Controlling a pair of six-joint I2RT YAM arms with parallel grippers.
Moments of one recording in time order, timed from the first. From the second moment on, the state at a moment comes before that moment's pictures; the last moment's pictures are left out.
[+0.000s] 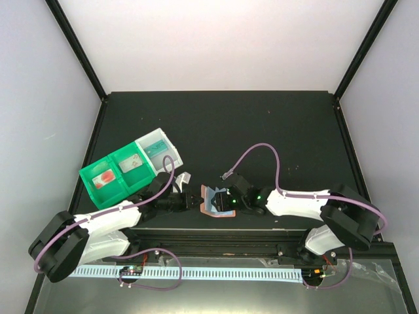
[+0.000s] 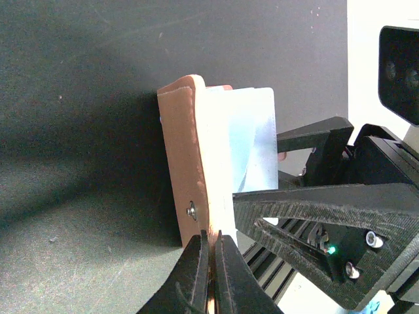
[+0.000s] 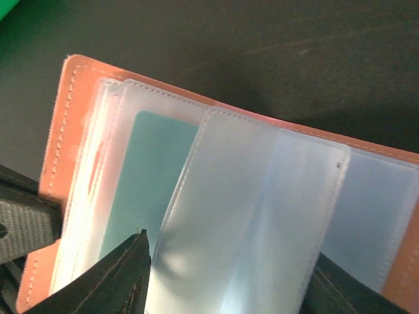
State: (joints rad) left arm -0.68 1.09 0.29 0.14 0.49 -0.94; right arm 1.01 1.46 0.63 -0.03 -0.08 0.79
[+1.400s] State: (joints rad) left arm -0.68 1.09 0.29 0.14 0.48 -0.94; right arm 1.03 1.43 0.70 -0.10 -0.09 0.81
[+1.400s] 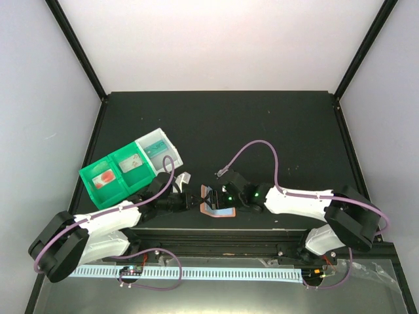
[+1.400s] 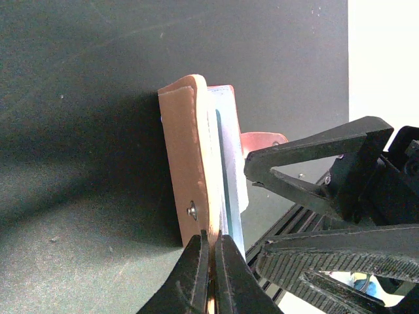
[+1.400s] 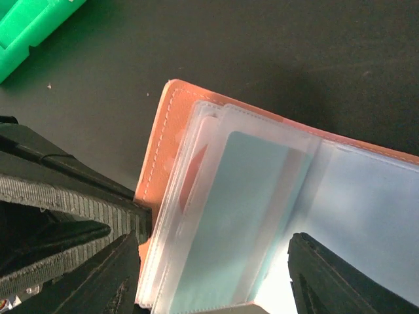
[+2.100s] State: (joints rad) left arm -0.68 1.08 0.29 0.13 0.48 -0.94; right arm 1.03 1.46 0.72 -0.11 -0.08 0.81
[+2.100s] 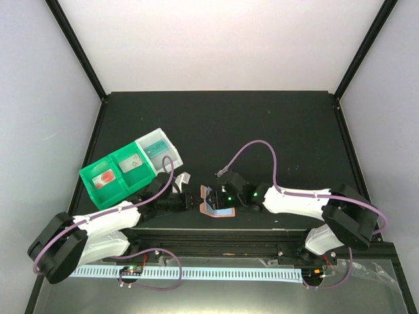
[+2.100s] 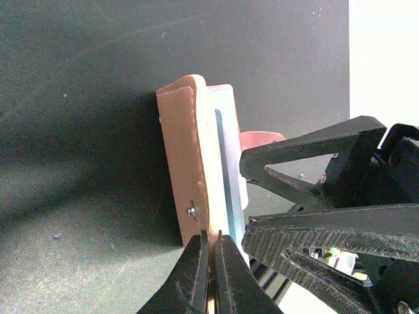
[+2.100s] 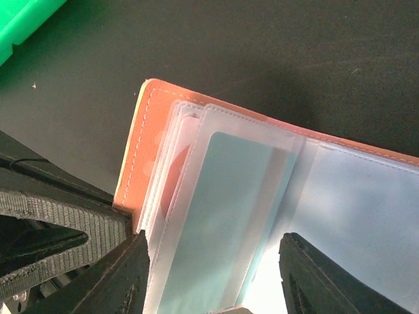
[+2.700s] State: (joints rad) left arm -0.68 1.08 0.29 0.13 0.48 -0.94; right arm 1.03 1.44 0.70 -0.13 -0.04 0.81
